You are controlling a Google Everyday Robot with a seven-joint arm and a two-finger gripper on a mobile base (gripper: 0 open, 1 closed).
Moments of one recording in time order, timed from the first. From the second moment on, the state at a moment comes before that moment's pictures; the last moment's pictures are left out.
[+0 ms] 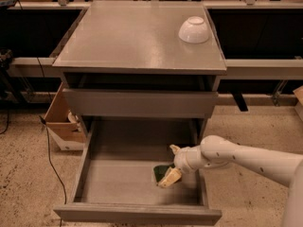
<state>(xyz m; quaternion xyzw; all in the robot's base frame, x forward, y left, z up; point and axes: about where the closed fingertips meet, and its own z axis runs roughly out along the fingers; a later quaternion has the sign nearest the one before) 0.551 -0.068 0.441 -0.53 0.76 0.22 0.30</state>
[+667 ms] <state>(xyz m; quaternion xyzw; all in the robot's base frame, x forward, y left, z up) 0.565 -0.068 0.376 -0.55 0.77 0.19 0.27</state>
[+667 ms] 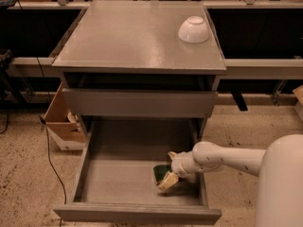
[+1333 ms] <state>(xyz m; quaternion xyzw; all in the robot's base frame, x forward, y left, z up) 0.556 -0.074 0.364 -0.54 0.77 0.18 0.27</state>
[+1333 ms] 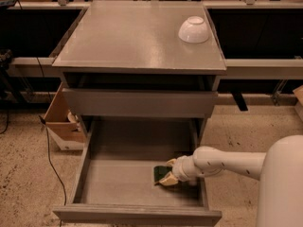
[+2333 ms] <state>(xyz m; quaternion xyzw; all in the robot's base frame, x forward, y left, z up) 0.602 -0.079 0.558 -0.54 0.74 0.19 0.35</state>
